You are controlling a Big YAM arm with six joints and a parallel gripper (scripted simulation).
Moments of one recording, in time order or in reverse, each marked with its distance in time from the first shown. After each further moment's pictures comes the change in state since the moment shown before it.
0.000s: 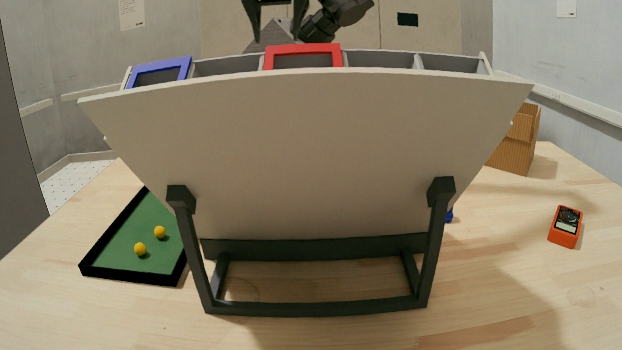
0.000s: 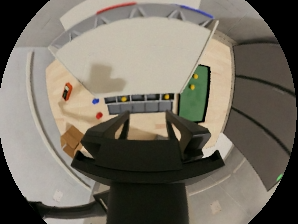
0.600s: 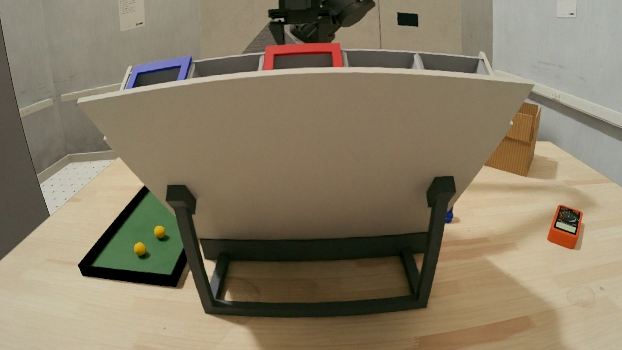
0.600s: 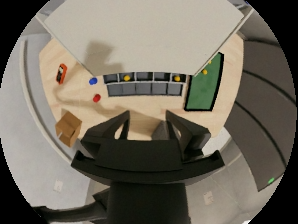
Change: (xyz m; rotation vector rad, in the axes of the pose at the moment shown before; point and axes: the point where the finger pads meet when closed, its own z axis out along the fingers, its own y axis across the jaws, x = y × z) arm 0.061 0.033 0.031 -0.008 0.178 -0.044
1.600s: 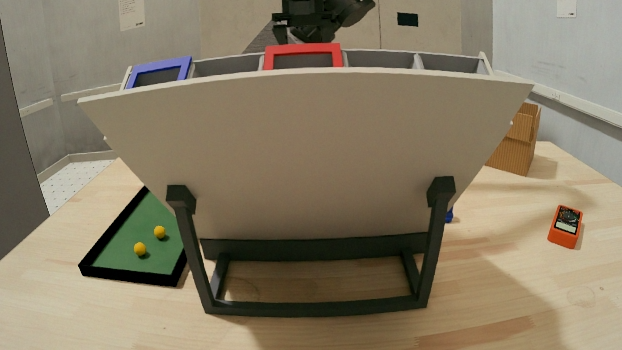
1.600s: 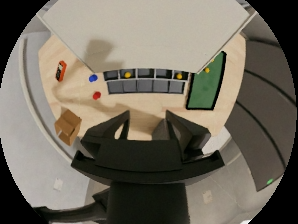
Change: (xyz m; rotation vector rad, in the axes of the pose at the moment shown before) arm 0.007 0.005 0.005 -0.004 0.022 -0.006
